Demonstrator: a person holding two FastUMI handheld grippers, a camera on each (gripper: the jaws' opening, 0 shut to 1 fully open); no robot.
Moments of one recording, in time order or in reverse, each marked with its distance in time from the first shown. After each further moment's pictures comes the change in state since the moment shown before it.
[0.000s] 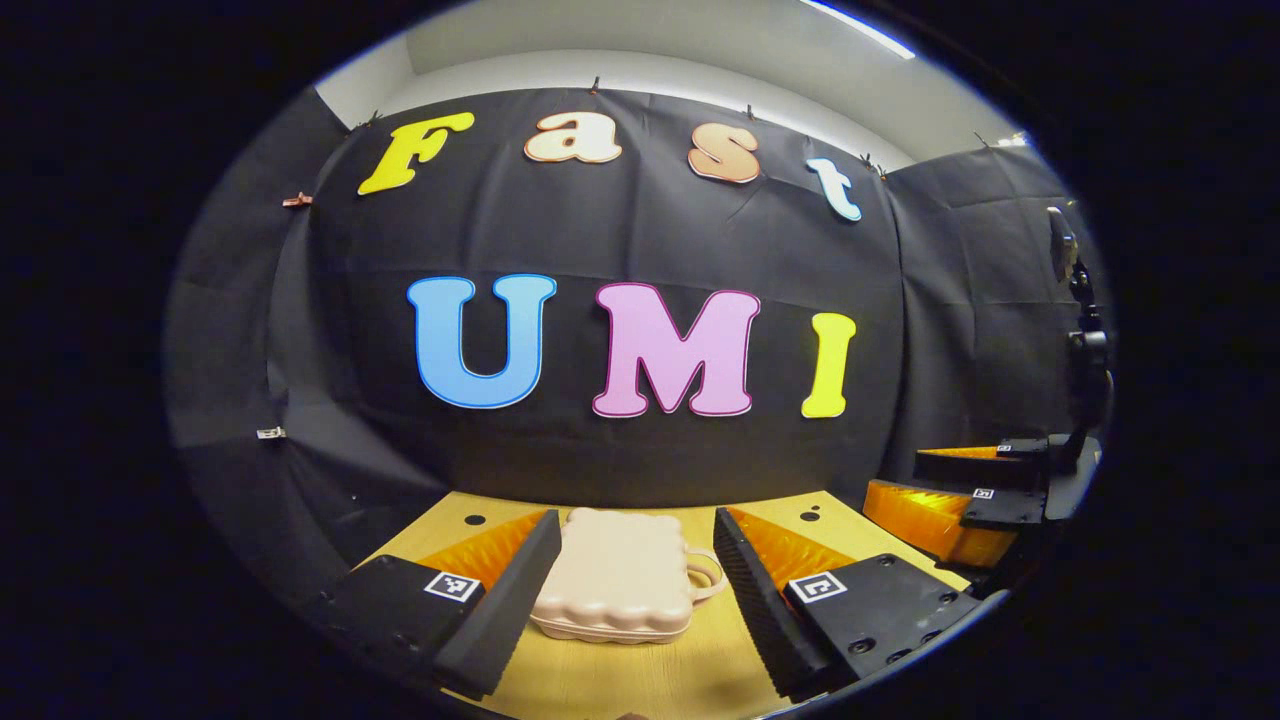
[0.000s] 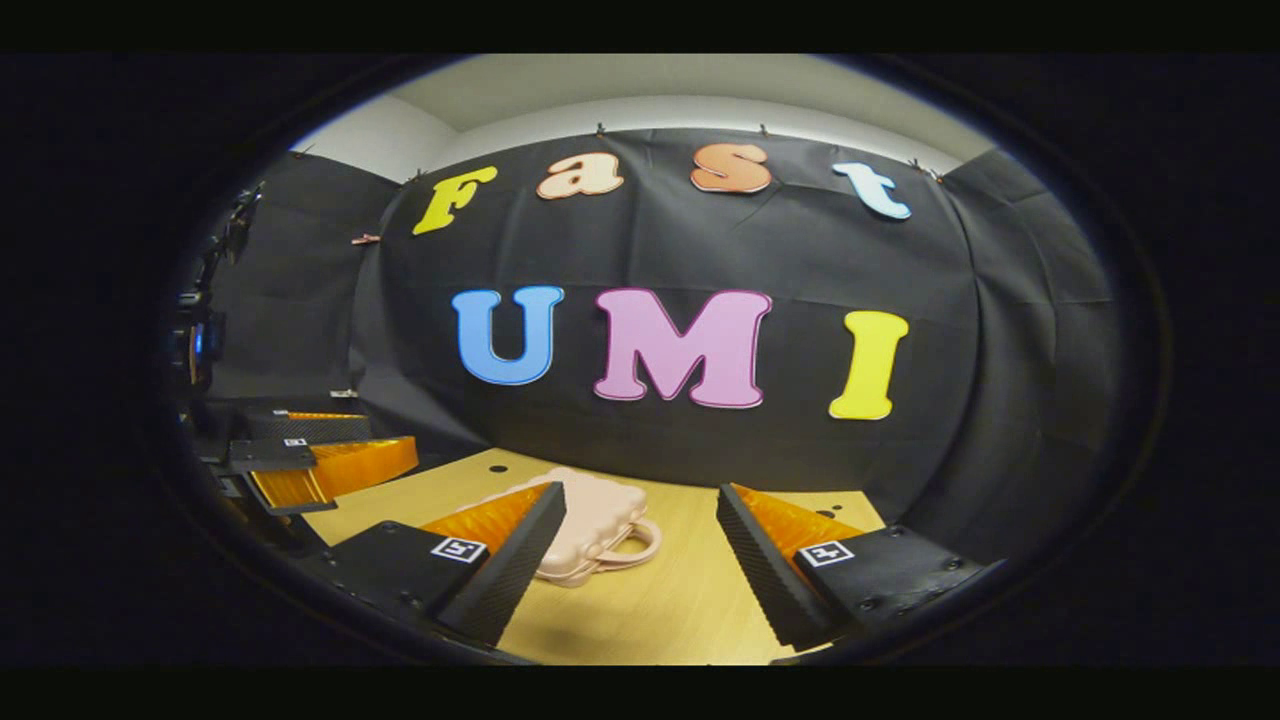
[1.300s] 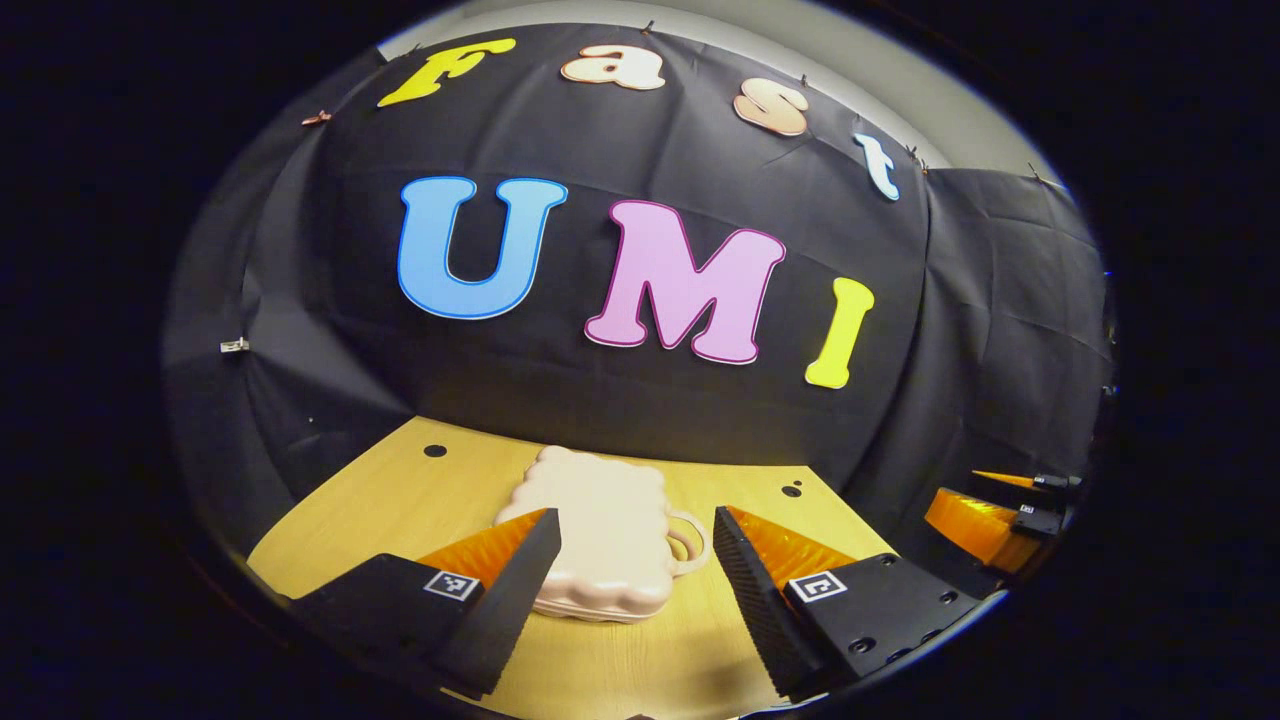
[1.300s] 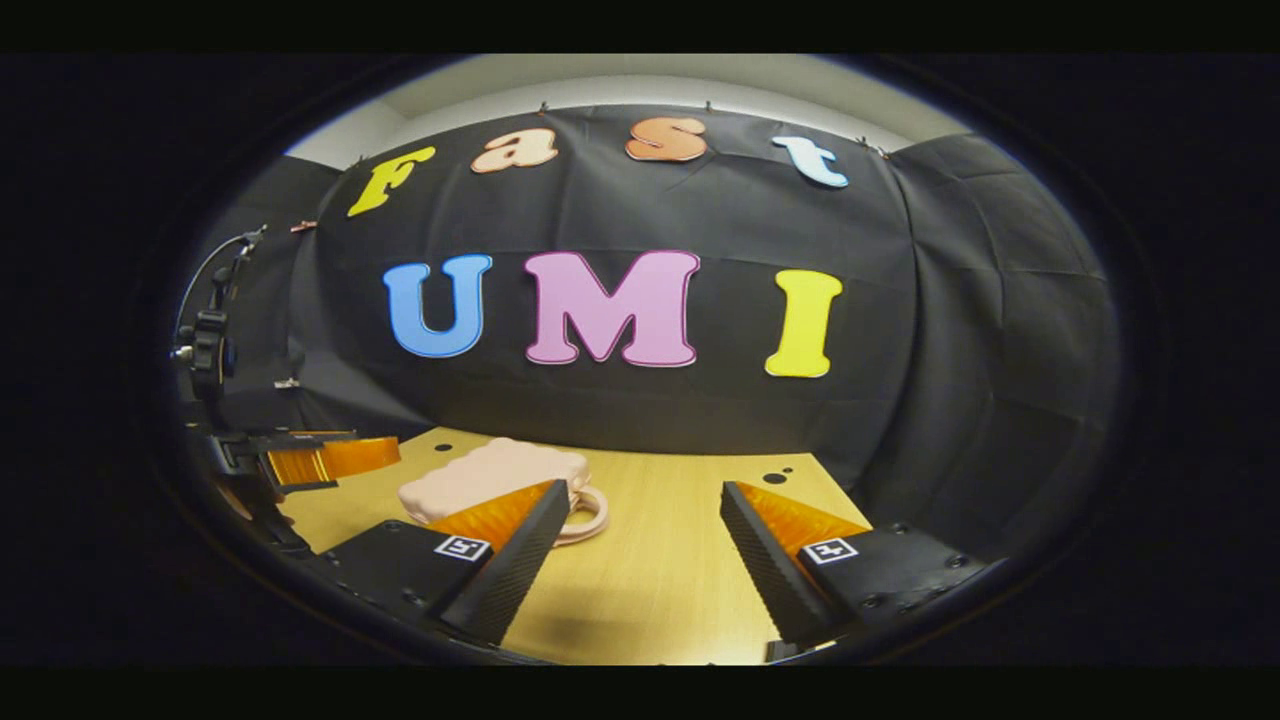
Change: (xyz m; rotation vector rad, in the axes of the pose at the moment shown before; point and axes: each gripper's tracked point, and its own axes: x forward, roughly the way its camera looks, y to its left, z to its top) left arm 0.054 0.009 -0.068 -0.167 0.185 -0.050; right arm -0.006 -0.051 -0.034 0.034 0.062 -0.196
